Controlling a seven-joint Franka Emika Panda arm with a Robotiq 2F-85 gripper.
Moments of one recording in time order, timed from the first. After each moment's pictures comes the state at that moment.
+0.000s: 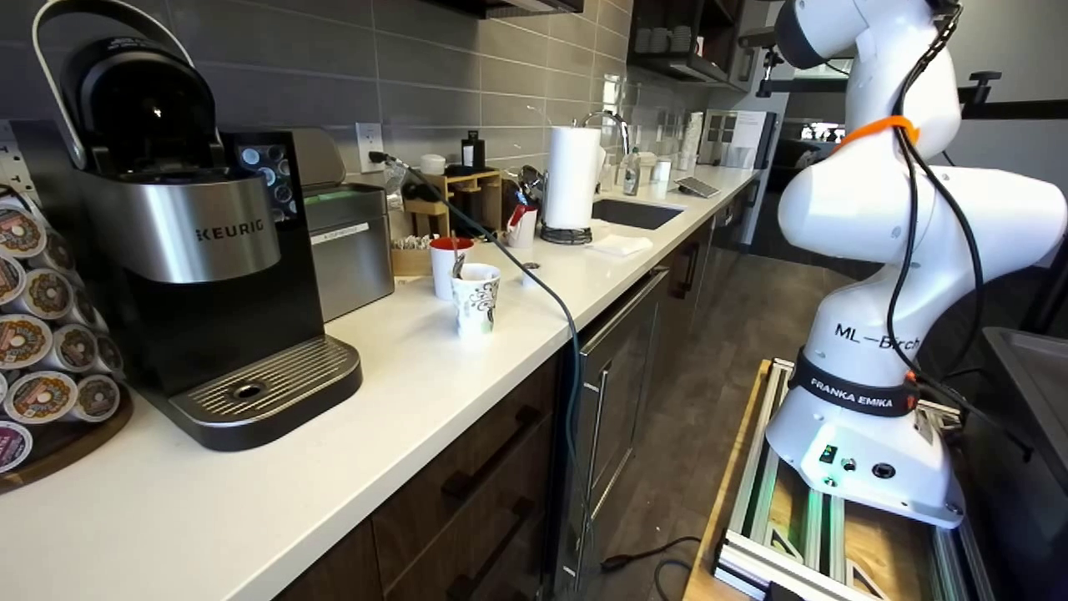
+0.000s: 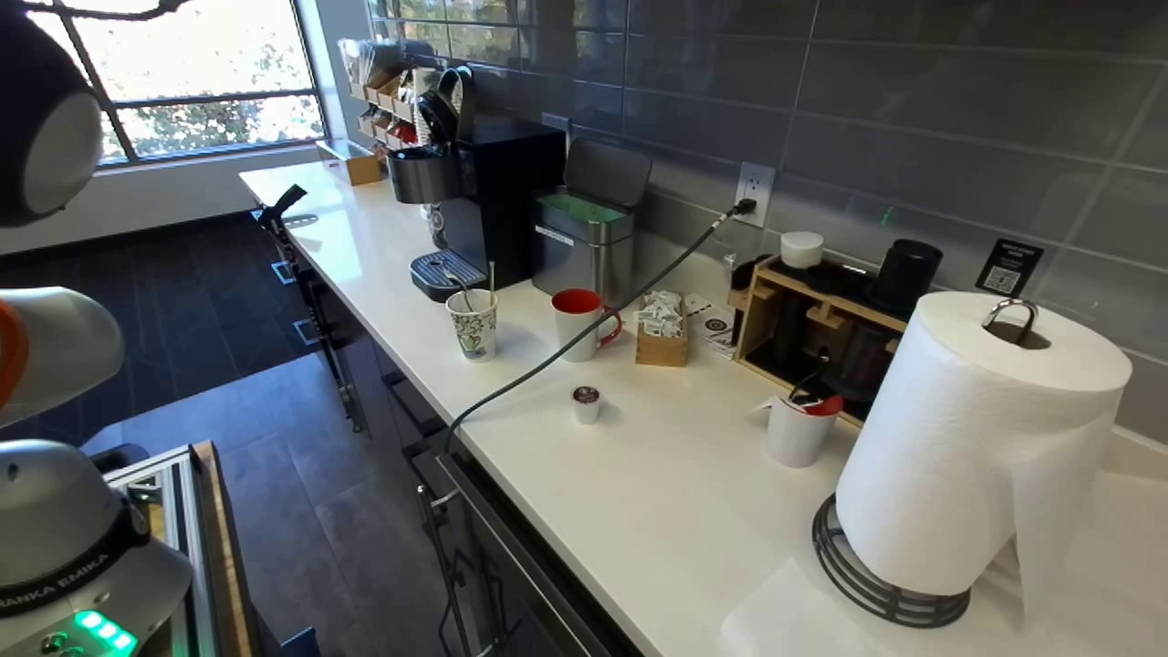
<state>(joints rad) -1.32 0.82 2.34 -1.32 -1.23 1.72 -1.58</state>
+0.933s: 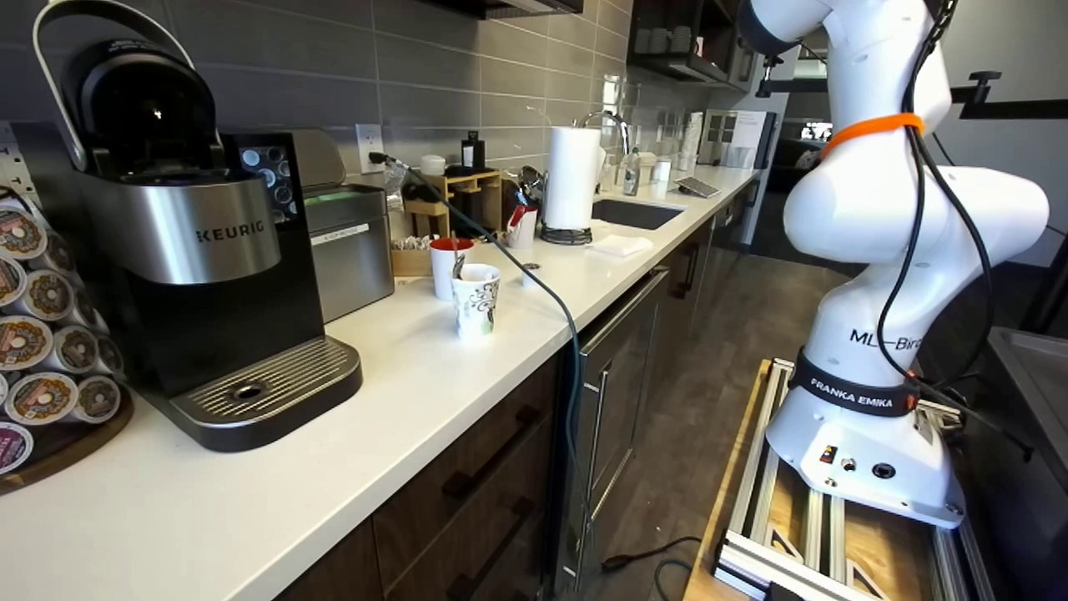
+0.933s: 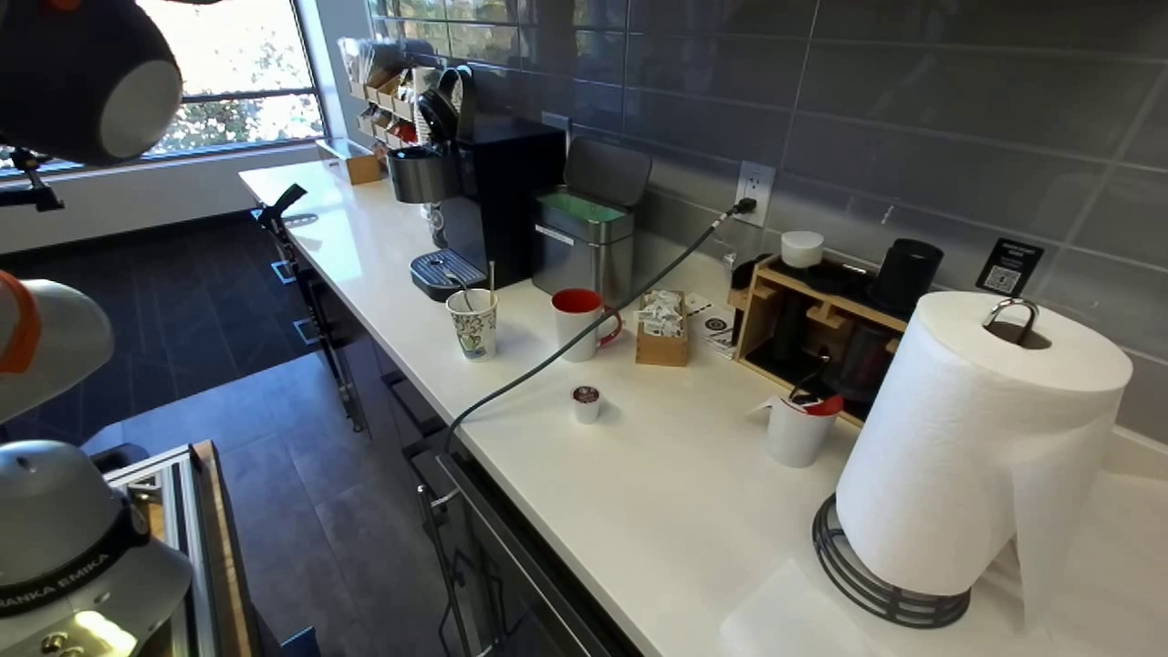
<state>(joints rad) -1.02 0.63 1.90 -0.95 -0.98 1.72 -1.50</state>
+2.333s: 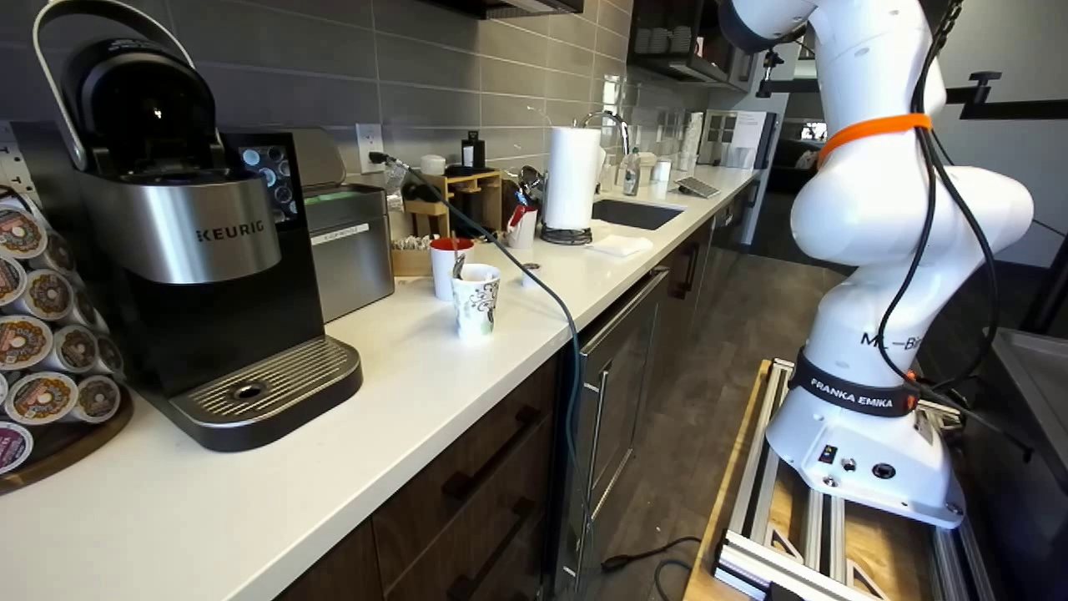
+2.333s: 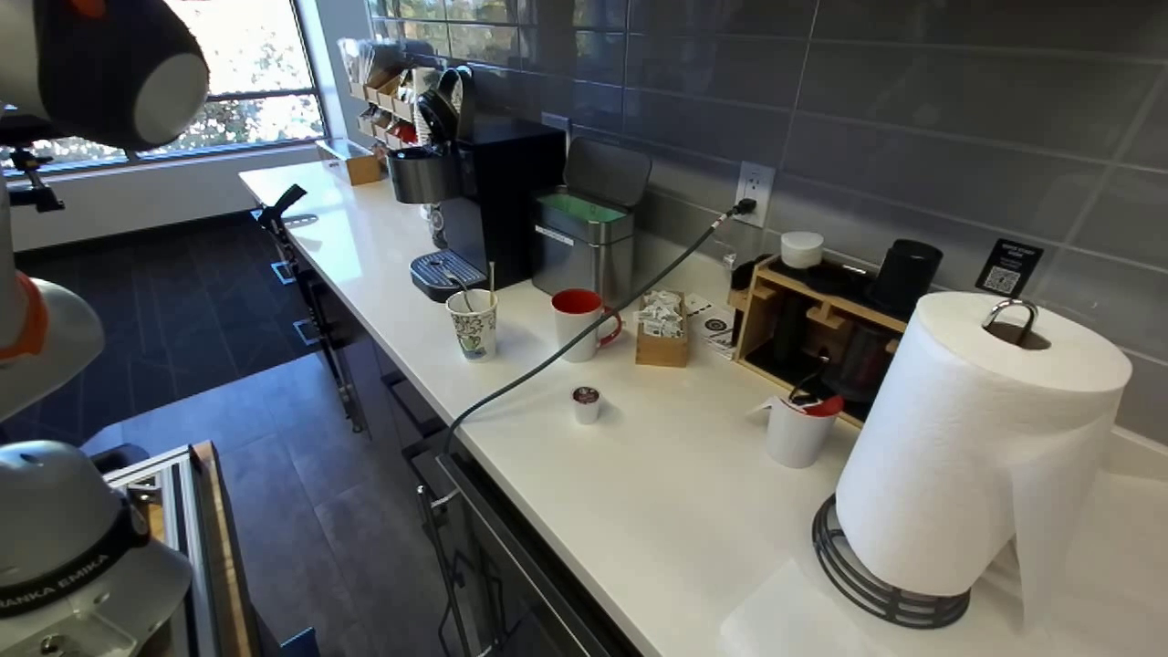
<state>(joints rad) -0.83 0.57 1.72 -0.66 -0.98 1.61 -1.45</state>
